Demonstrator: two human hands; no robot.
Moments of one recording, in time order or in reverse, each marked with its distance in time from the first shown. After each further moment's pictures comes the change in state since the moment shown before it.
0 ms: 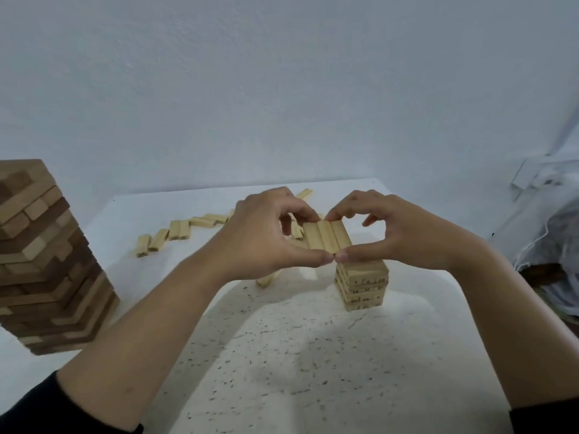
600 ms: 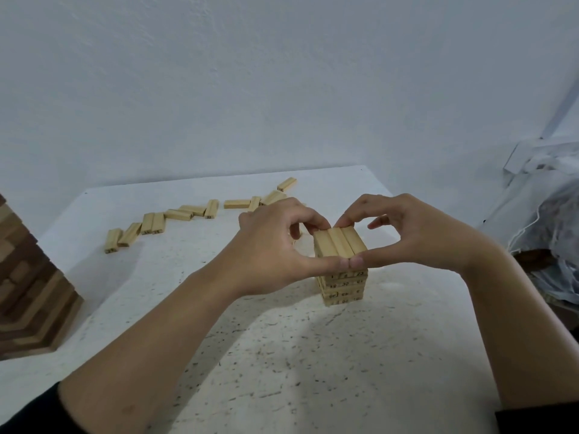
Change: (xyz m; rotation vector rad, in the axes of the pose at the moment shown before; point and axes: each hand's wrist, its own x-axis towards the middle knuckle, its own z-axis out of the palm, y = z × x) left_hand 0.009 0.021 0.045 -0.021 -0.085 -0.054; right_hand -0.022 0.047 -0.009 0.123 -0.018 0.000
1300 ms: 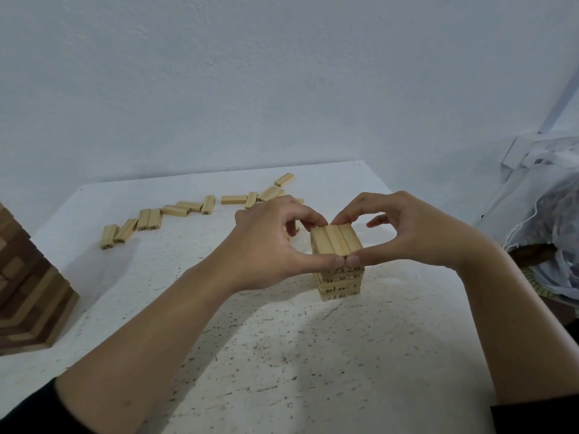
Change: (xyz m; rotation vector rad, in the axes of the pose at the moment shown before) left_hand 0.002 -0.009 0.005 0.008 -0.005 0.016; right_hand -0.001 0.007 0.003 0.010 0.001 0.021
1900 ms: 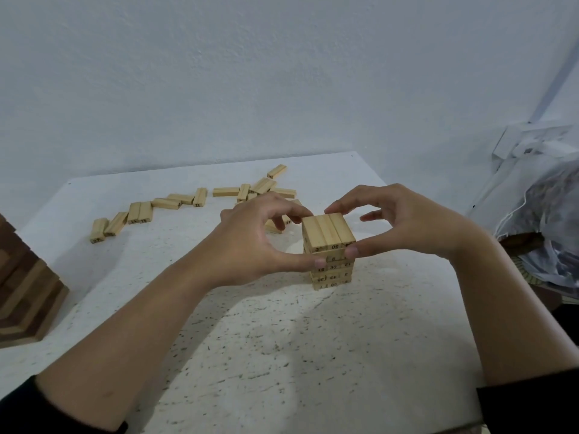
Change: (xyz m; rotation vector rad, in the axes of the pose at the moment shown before) left_hand -0.008 -0.014 -0.002 -0.042 -0.061 0.017; right_hand -0.008 0.004 -0.001 0.044 -0.017 0.034
